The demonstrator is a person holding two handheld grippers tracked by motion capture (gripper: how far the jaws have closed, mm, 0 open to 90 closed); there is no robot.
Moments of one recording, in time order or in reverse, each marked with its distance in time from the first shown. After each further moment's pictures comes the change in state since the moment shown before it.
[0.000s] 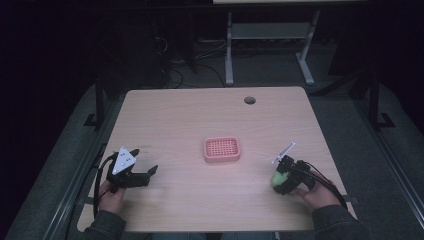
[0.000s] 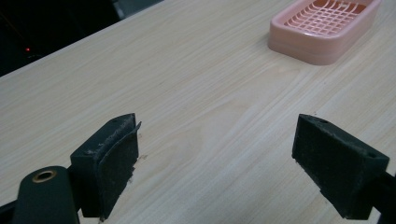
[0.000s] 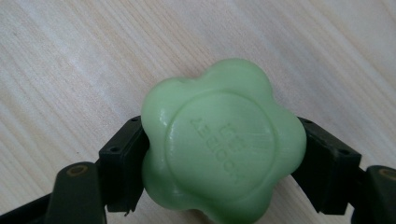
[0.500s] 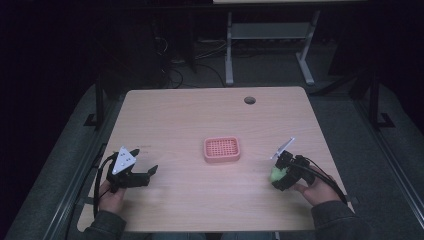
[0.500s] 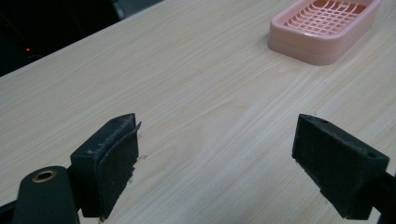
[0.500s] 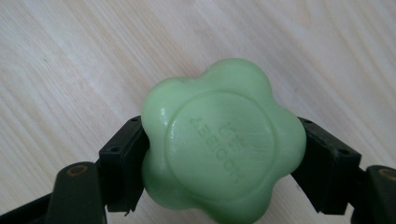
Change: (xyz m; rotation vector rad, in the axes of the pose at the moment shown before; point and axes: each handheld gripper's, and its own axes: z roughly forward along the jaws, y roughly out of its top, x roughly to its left) left arm 0.000 0.000 -0.001 0.007 0.000 -0.004; right arm 0.002 0.013 -0.017 -0.040 -0.014 -0.033
